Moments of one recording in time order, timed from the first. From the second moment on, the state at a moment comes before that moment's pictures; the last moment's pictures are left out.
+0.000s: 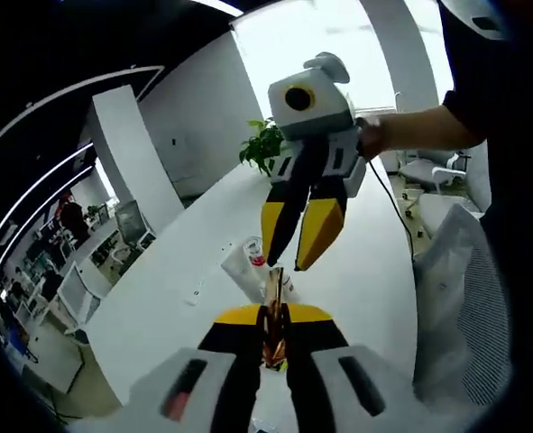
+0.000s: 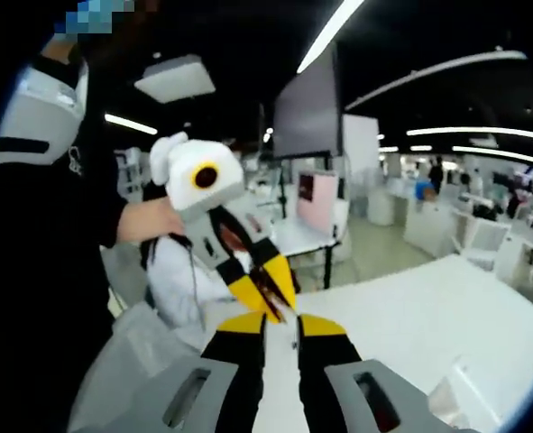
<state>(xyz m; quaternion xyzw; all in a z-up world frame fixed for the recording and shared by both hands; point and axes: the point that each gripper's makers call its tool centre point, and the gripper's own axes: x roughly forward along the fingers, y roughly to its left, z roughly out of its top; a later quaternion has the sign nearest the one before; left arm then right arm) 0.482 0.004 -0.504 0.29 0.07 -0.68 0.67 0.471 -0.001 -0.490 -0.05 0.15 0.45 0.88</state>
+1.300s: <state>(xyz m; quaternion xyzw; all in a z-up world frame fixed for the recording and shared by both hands) 0.466 0.027 -0.493 -0.08 0.18 -0.68 0.70 0.442 -0.010 -0.436 0.04 0.08 0.47 0.88</state>
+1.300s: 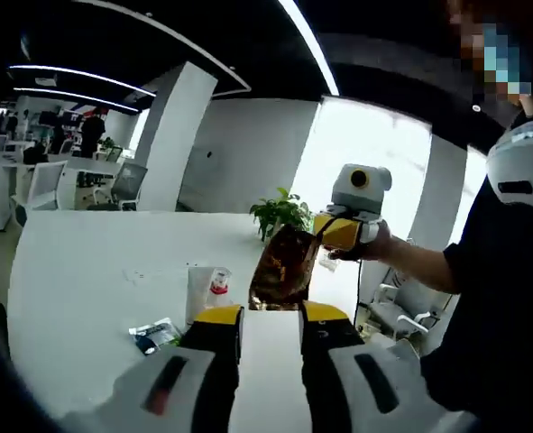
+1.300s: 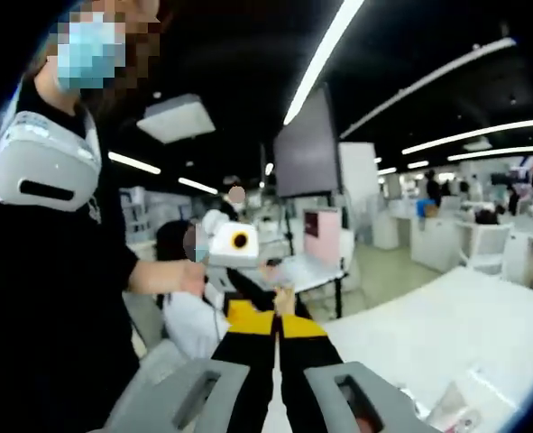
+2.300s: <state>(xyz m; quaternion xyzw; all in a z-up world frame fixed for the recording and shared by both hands) 0.447 0.017 -0.453 -0.04 0.25 -0.74 0.62 0.427 -0.009 -0.457 0.05 0.11 0.46 0.88</state>
